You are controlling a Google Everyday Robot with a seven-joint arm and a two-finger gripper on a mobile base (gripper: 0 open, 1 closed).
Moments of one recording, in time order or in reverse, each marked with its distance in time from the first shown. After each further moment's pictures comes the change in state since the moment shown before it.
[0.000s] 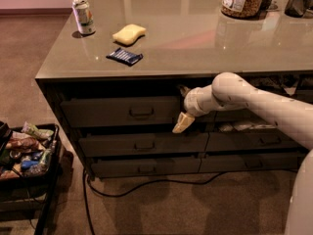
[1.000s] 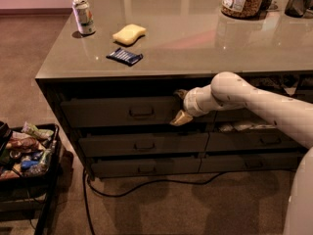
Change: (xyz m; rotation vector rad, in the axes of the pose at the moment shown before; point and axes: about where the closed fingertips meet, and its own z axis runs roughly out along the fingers) arm -0.003 0.002 0.002 -0.014 0.006 -0.007
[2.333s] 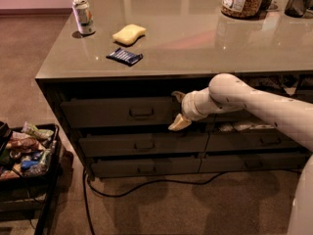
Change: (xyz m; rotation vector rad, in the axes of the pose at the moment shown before) arm -0.008 0.025 -0.002 -0.060 0.004 0.000
